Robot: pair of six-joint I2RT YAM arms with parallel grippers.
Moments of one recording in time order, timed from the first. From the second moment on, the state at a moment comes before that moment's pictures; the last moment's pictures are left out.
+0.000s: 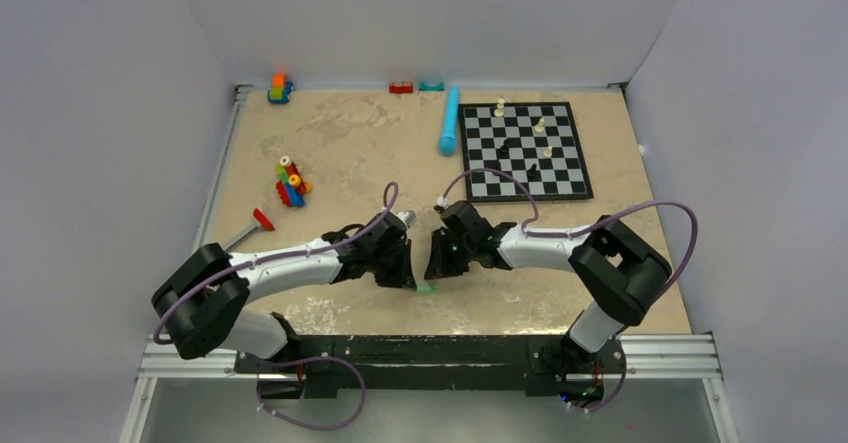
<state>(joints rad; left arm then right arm) -0.86 1.38 0.66 -0.25 0.16 -0.78 0.84 1.63 0.75 -0.06 -0.23 0.77</state>
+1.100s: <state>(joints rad) -0.86 1.01 0.72 -0.57 0.05 -0.71 0.84 1.24 0.82 -0.43 -0.08 0.71</state>
